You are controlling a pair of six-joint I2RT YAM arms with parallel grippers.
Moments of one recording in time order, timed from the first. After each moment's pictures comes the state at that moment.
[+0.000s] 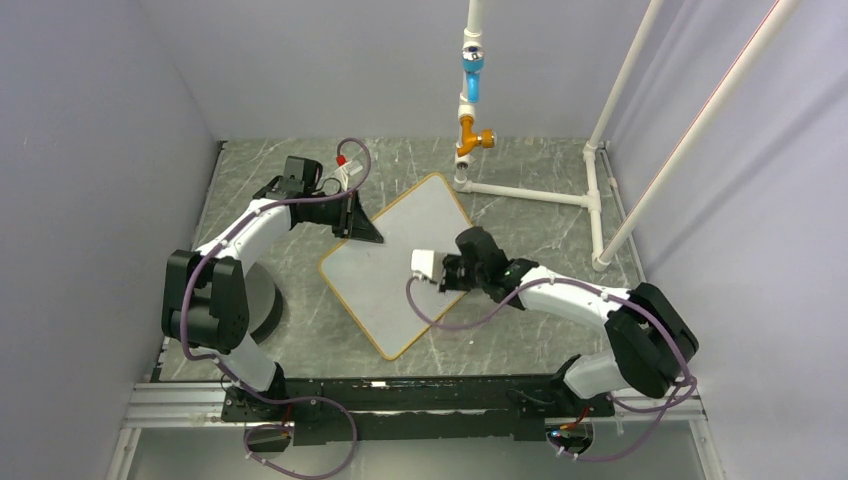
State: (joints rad) left arm -0.20 1.63 1.18 -0.48 1.07 -0.14; right arm 0.77 1.39 0.71 -0.06 -0.24 -0.82
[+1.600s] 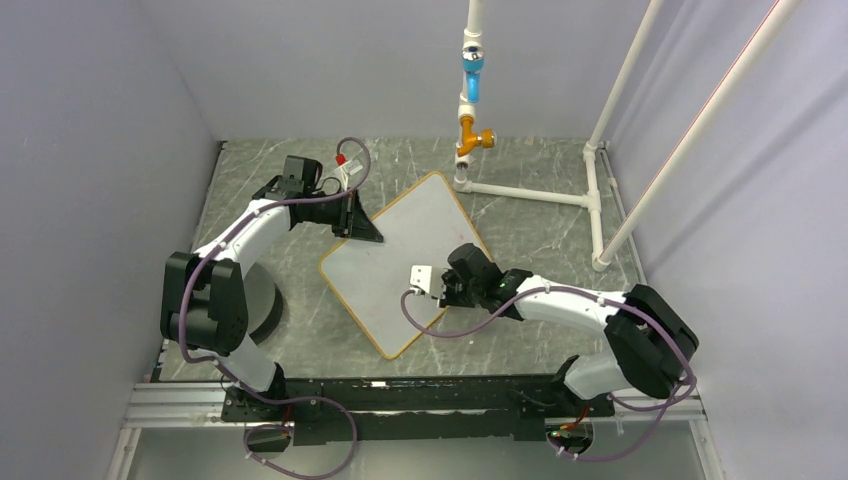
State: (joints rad) left arm -0.21 1.61 1.18 -0.48 1.05 -0.15; right arm 0.83 1.39 0.68 -0.14 -0.05 -0.72
